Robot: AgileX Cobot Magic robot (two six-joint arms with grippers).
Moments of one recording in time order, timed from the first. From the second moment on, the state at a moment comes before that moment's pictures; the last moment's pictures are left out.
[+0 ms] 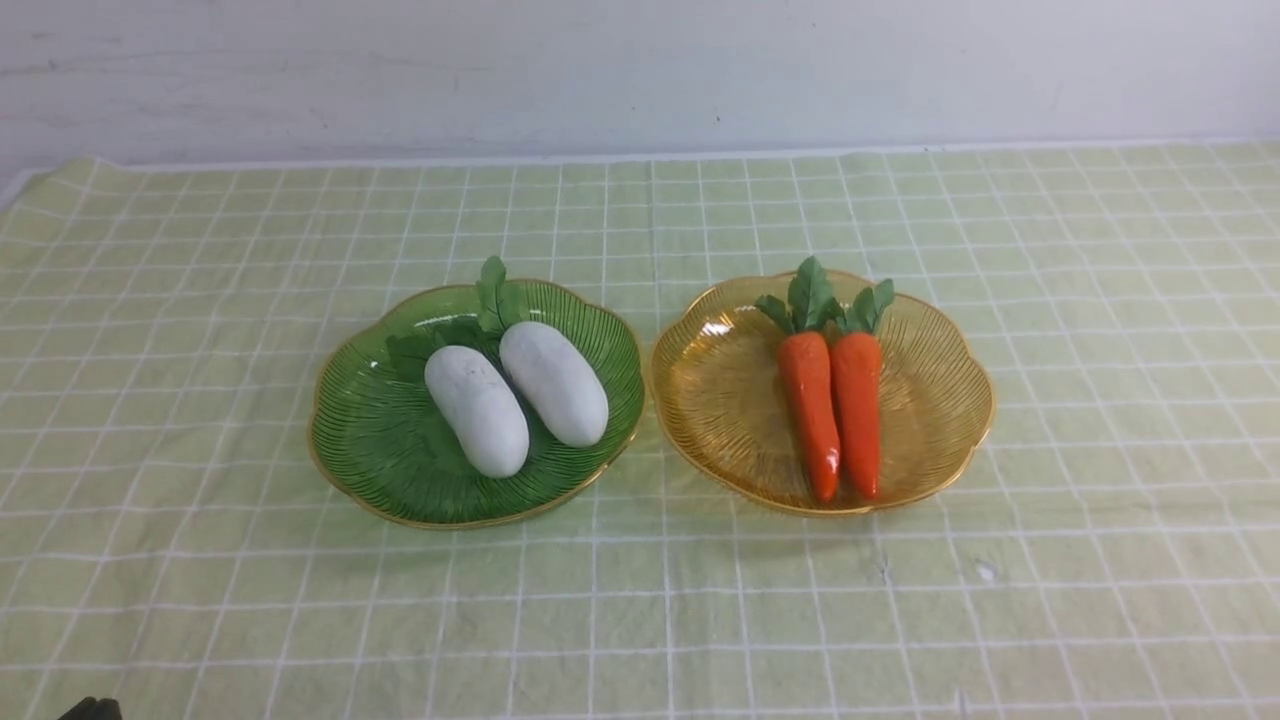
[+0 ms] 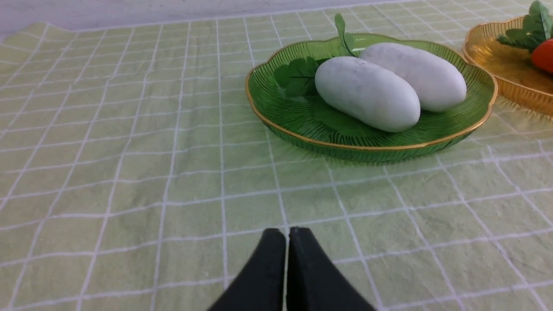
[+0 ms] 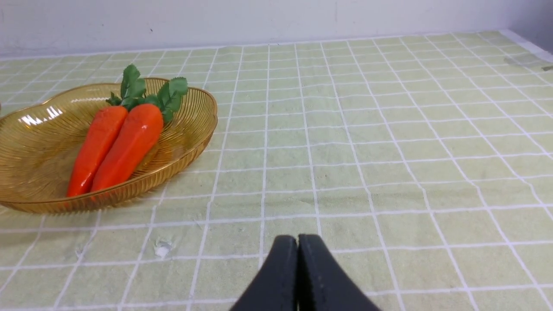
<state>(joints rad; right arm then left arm) -0.01 -0.01 0.03 -0.07 0.37 0.11 -0.10 -0.01 0.03 -0.05 0.32 0.08</state>
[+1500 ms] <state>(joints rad) -0.01 -0.01 0.03 -0.07 0.37 0.11 -0.10 -0.01 0.03 -0.04 0.38 0.07</state>
